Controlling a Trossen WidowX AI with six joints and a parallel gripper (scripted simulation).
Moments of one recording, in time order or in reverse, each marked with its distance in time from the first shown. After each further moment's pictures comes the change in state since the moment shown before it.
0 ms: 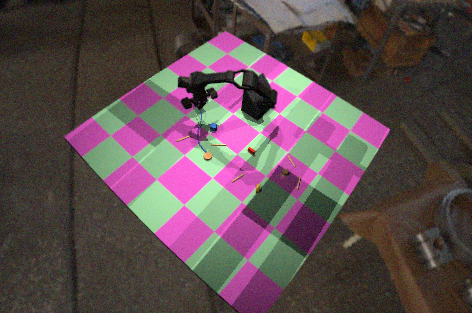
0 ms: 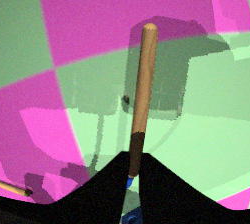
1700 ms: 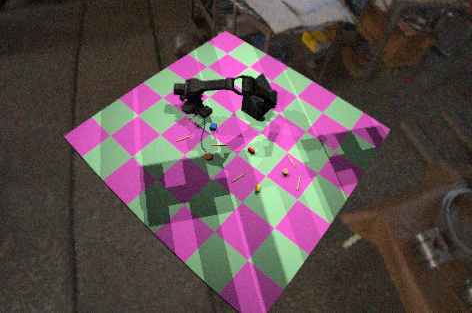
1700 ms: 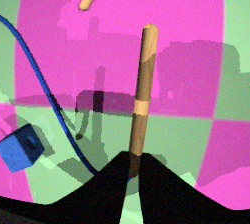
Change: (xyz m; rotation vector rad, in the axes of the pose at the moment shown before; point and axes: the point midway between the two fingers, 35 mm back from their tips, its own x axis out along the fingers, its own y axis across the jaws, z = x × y) arm -0.002 0.036 -0.030 -1.878 -0.006 0.003
